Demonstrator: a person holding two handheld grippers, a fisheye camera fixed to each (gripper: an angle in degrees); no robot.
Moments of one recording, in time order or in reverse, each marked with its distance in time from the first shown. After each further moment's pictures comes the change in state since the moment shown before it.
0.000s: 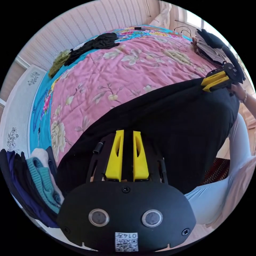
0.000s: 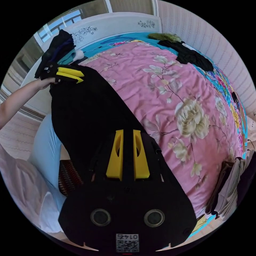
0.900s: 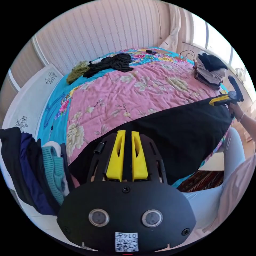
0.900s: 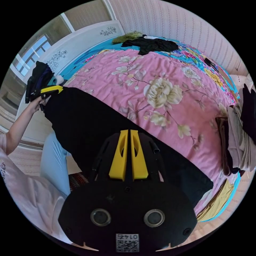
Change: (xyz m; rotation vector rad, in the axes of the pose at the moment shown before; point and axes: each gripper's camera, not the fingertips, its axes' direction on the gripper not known) left arm 0.058 0.033 -0.075 0.199 -0.097 -0.028; right arm -0.013 -0.002 0.043 0.165 -0.017 0.329
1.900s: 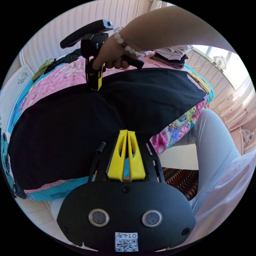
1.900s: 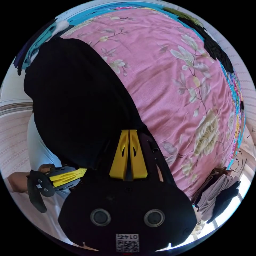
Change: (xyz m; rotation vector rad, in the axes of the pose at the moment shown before) left arm 0.256 0.031 0.085 0.012 0.295 -0.001; right arm -0.068 -0.092 0.103 -0.431 0.200 -0.304
